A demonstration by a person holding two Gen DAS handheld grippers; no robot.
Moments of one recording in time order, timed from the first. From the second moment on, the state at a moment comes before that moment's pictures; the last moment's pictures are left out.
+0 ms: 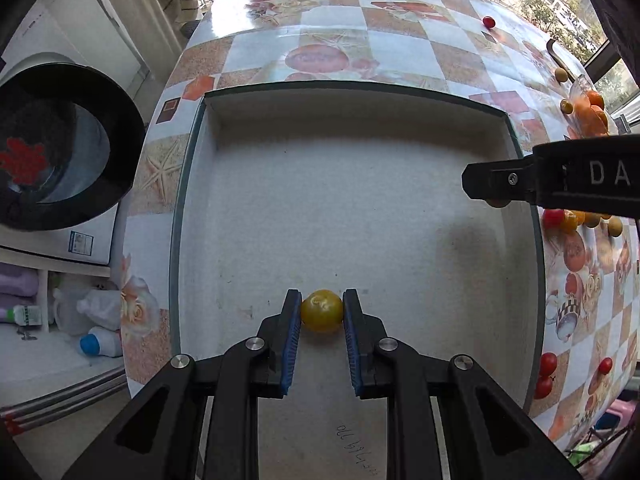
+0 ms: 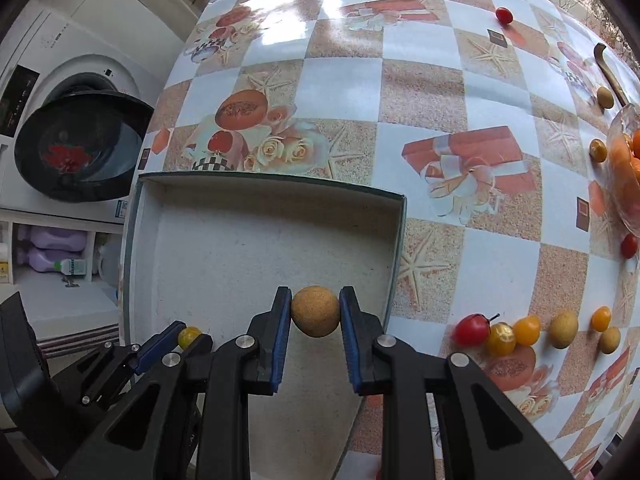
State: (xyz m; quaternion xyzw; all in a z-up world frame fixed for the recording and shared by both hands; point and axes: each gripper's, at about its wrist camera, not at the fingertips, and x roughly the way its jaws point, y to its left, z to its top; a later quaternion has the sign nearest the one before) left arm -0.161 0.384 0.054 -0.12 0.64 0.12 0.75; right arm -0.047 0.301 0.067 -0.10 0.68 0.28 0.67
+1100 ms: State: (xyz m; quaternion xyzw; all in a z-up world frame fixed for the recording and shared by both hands) left arm -0.157 0.370 0.067 -0.08 0.65 0.14 0.74; right arm -0.048 0.295 0.103 -0.09 0.65 0.29 0.69
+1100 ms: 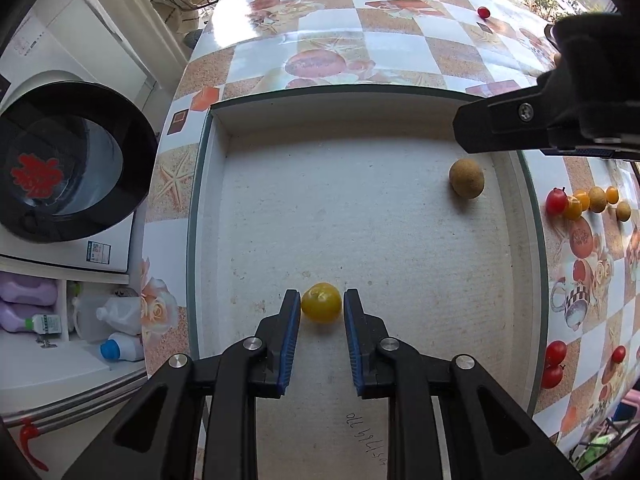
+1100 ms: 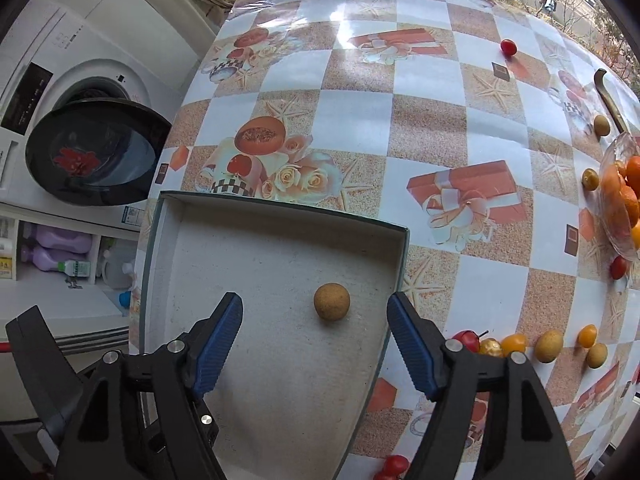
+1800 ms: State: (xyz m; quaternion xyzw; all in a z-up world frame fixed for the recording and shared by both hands) left arm -0.145 0.263 0.105 0.01 0.62 0.03 0.78; right arm -0.083 0.074 0.104 -0.02 0.69 0.12 0.72
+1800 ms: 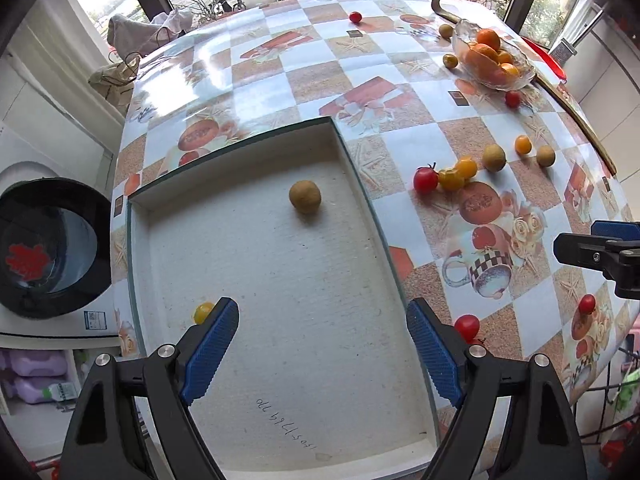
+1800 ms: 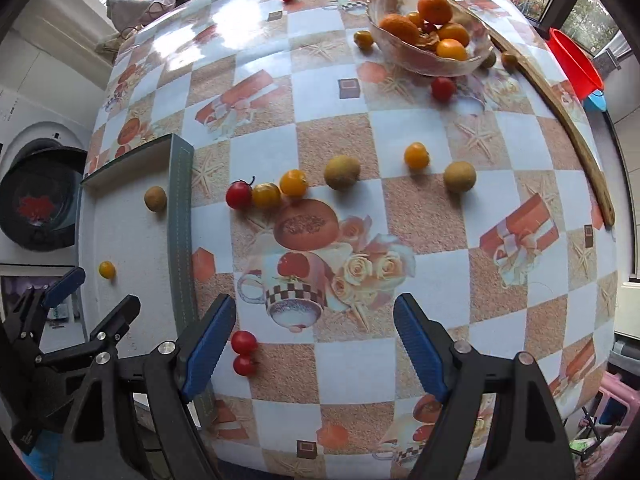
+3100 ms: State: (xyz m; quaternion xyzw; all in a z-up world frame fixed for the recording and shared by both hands) left arm -0.130 0.210 0.054 -0.05 0.70 -0.05 0.71; right arm -0.131 -0.014 0.051 0.02 0.73 0.07 0.68
